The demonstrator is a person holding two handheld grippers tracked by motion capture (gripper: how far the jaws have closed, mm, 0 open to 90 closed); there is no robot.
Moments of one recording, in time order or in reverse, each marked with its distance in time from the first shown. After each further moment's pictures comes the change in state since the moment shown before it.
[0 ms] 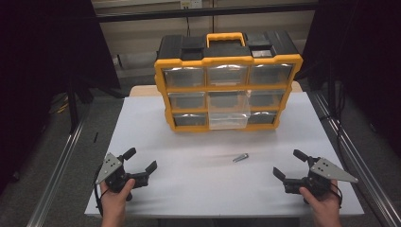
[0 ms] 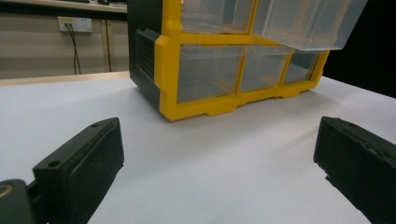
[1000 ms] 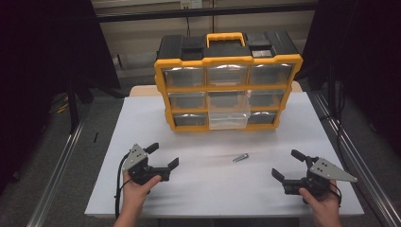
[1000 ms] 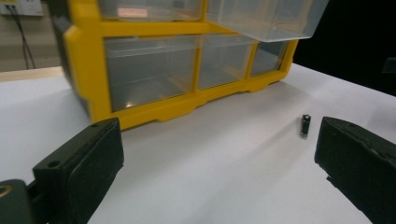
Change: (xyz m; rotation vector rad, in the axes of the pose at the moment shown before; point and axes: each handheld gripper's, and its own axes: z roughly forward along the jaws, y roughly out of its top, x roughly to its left) left arm -0.036 0.013 0.054 0.081 -0.113 0.032; right arm 0.002 0.002 0.001 -0.010 0.039 -0.003
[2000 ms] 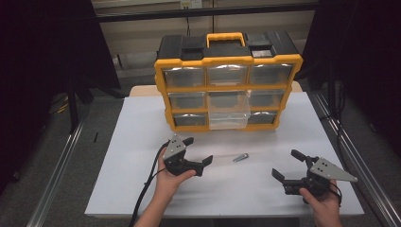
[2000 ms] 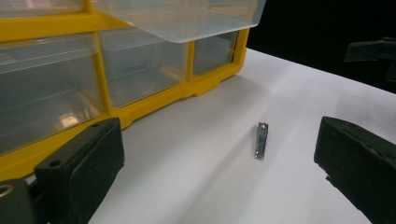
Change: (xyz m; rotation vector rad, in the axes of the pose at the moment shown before) left arm -0.050 0.015 0.078 0.050 -0.134 0.041; right arm -0.001 0.000 0.000 0.002 0.011 -0.003
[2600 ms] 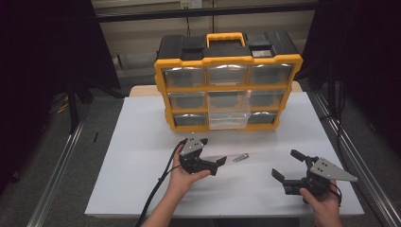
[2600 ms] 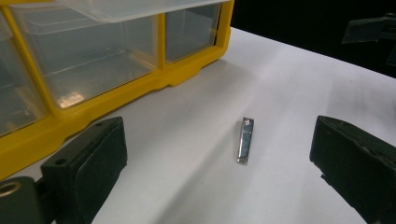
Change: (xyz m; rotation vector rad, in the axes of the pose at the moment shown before) left arm -0.016 0.004 0.036 0.091 -0.058 0.006; right arm 0.000 0.000 0.000 0.000 0.008 0.001
